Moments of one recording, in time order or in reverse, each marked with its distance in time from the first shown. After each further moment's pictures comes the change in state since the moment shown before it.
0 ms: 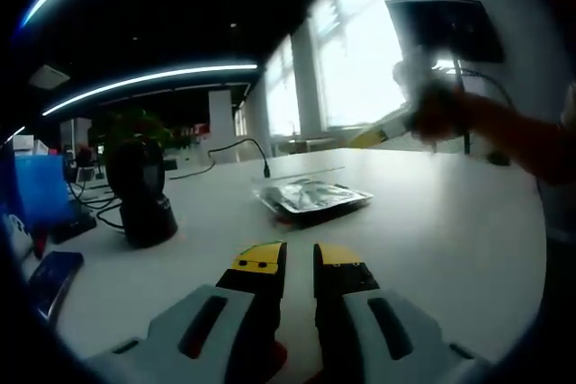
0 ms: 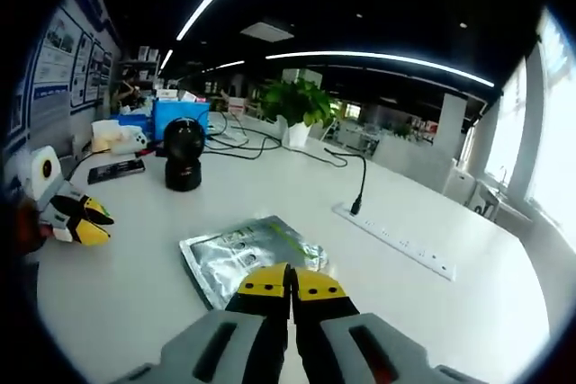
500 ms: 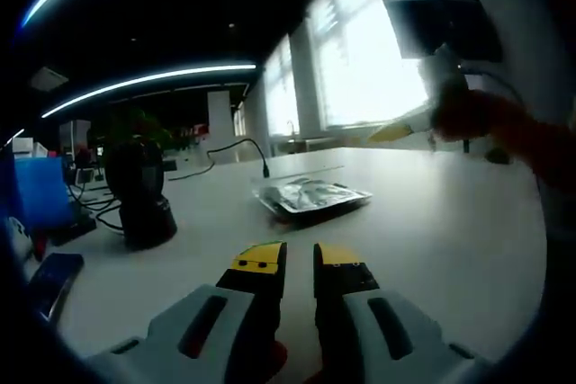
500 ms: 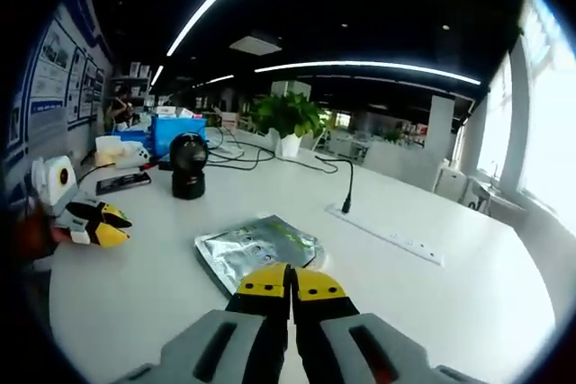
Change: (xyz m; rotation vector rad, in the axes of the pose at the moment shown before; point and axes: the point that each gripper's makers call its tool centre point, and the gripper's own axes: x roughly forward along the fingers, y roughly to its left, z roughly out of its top) left arm -0.001 -0.001 0.001 0.009 0.000 -0.004; right arm -0.043 -0.002 -0.008 0.051 -0.055 -0.034
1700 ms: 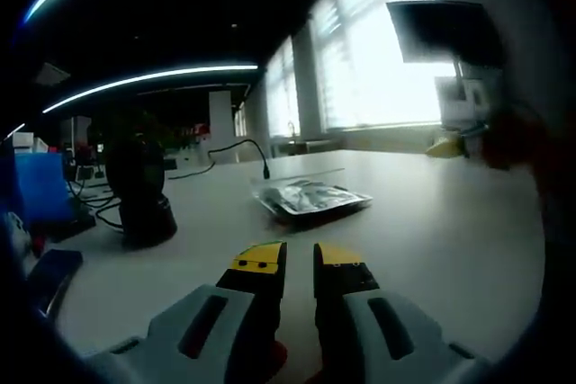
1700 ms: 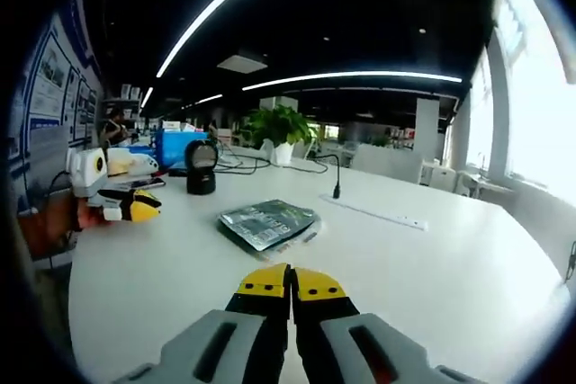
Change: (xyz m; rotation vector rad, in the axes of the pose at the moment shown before) left arm 0.001 0.000 0.000 -0.020 -0.008 -0.005; right arm -0.078 0.006 -0.052 0.087 -0.080 -0.038
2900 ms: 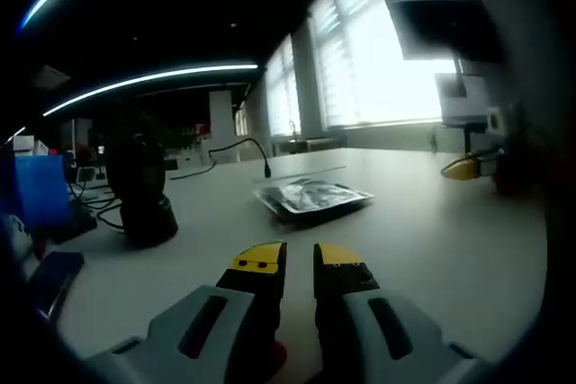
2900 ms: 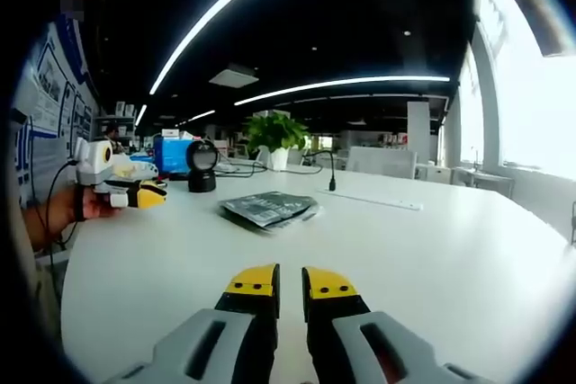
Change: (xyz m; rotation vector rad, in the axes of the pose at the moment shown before) left arm 0.001 0.001 -0.002 0.012 0.006 0.006; right arm -0.017 0.001 -0.037 0.058 -0.069 -0.023
